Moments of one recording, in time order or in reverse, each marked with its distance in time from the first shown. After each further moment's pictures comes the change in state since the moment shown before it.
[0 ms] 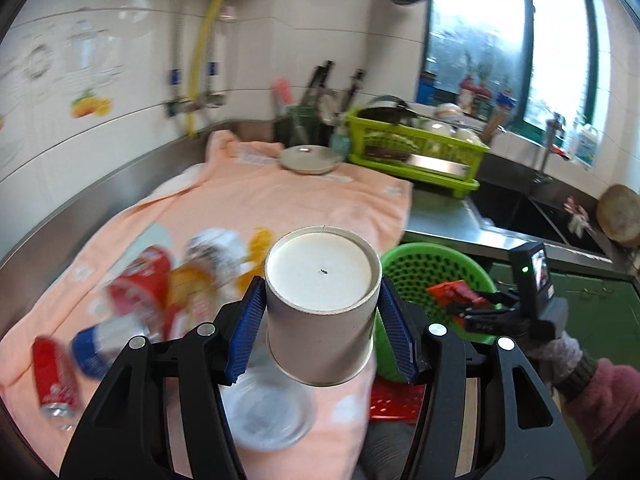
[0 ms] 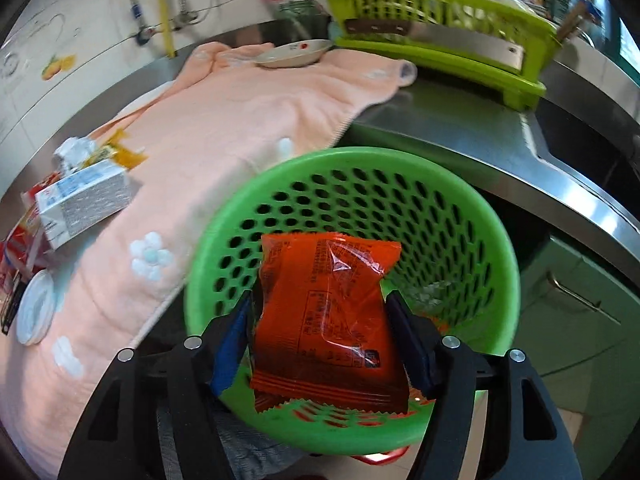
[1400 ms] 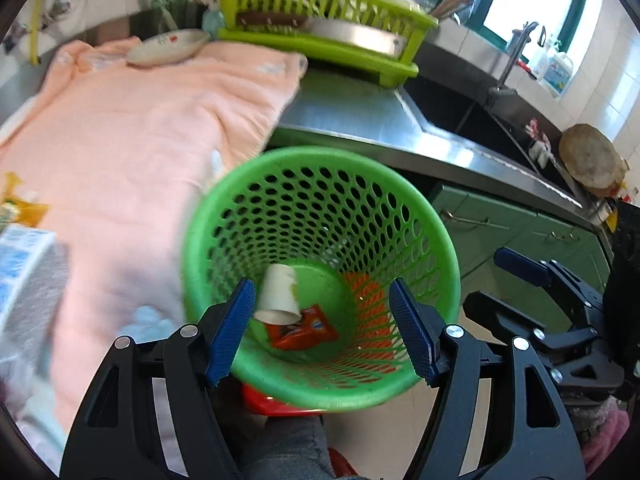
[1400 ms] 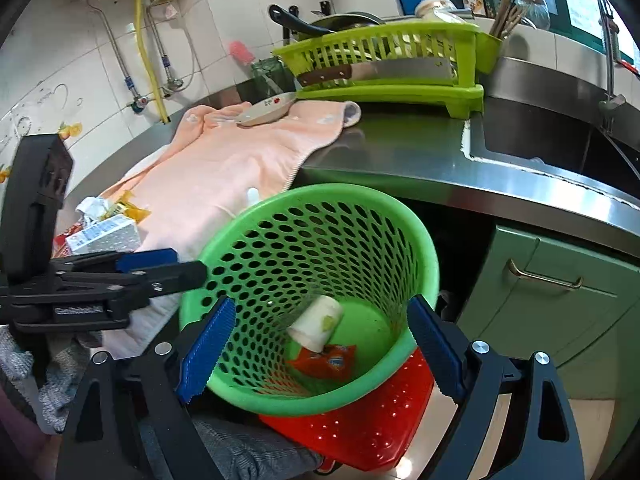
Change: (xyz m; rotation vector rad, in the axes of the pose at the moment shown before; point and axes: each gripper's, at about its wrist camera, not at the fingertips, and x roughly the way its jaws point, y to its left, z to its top) left arm 0.196 -0.129 -0.033 0.036 0.346 -0.236; right arm -0.064 -0.060 -0.026 0.108 -0.179 0.069
